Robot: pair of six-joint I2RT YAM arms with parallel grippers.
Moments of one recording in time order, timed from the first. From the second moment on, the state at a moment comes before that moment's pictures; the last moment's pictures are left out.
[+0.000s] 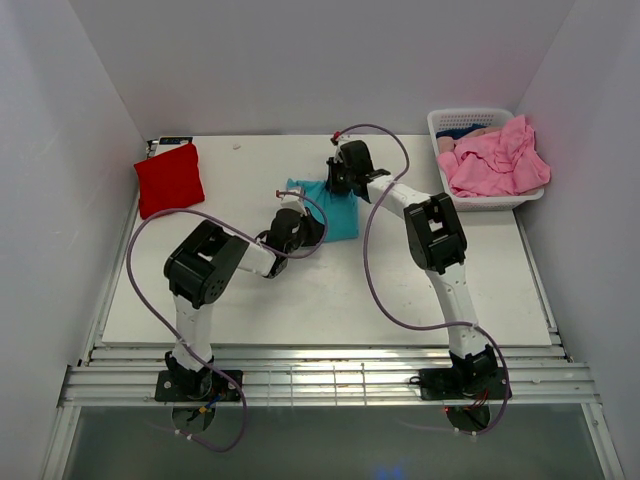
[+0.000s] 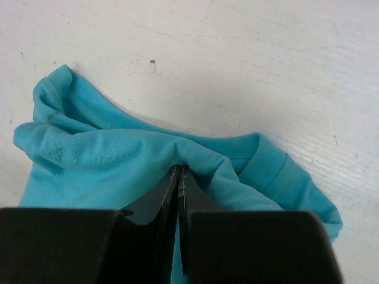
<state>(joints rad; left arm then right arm) -0.57 2.03 0.91 0.74 0.01 -0.60 0.48 2.46 1.95 -0.09 -0.14 0.22</state>
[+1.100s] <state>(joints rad) -0.53 1.59 1.11 0.12 -0.23 -0.37 0.56 1.70 1.15 0.03 -0.17 0.21</state>
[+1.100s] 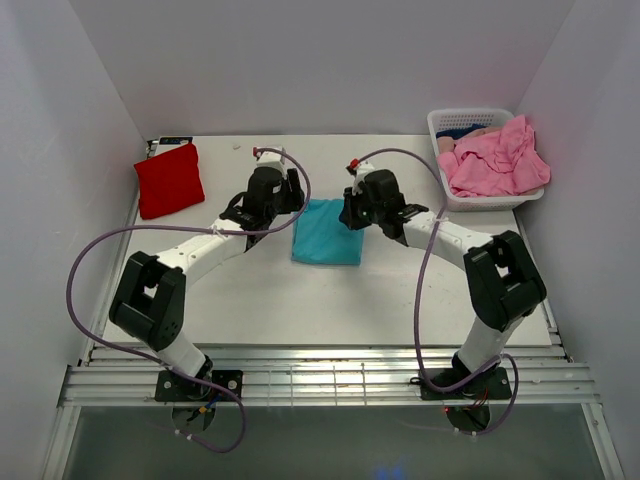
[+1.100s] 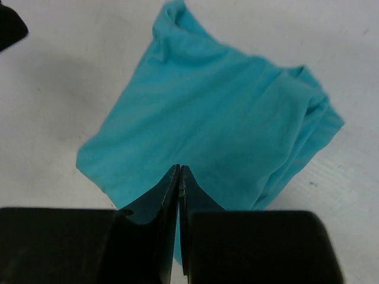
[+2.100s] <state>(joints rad) -0.41 1.73 1.00 -0.05 0.09 -0.50 0.64 1.86 1.10 -0.04 -0.08 0.28</state>
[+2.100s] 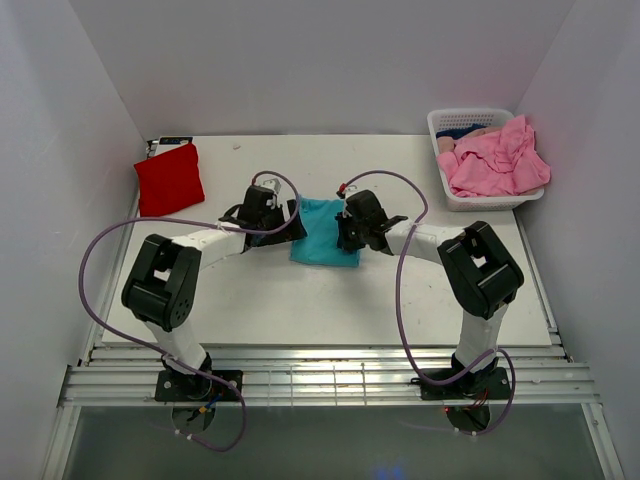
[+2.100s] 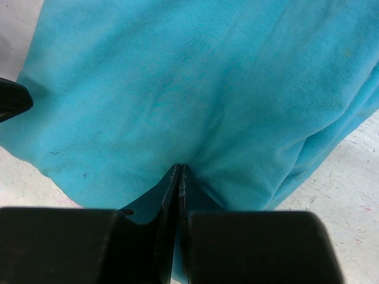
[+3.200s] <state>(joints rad) -0.38 2.00 0.99 0.51 0.62 -0.67 0.66 1.87 1.10 -0.03 -0.04 0.28</state>
